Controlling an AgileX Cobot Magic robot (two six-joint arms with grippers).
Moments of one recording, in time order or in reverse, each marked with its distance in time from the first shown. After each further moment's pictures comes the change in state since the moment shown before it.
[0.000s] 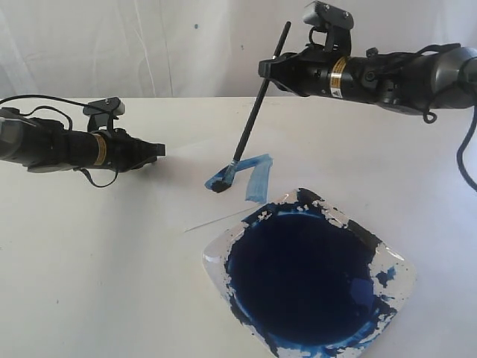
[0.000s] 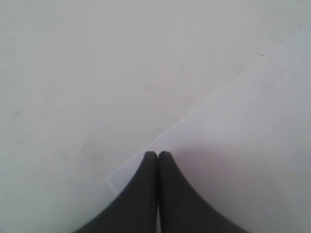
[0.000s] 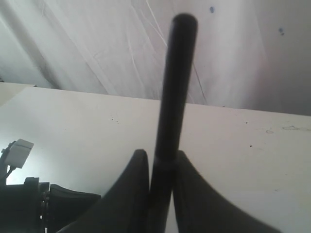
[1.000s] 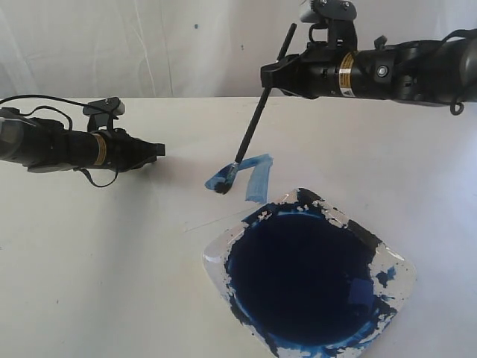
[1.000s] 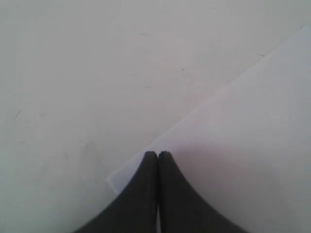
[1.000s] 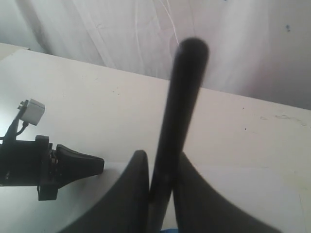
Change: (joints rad) left arm 0.000 0.000 0.000 -0.001 0.002 0.000; right arm 0.008 -0.156 0.117 -0.144 0.059 0.012
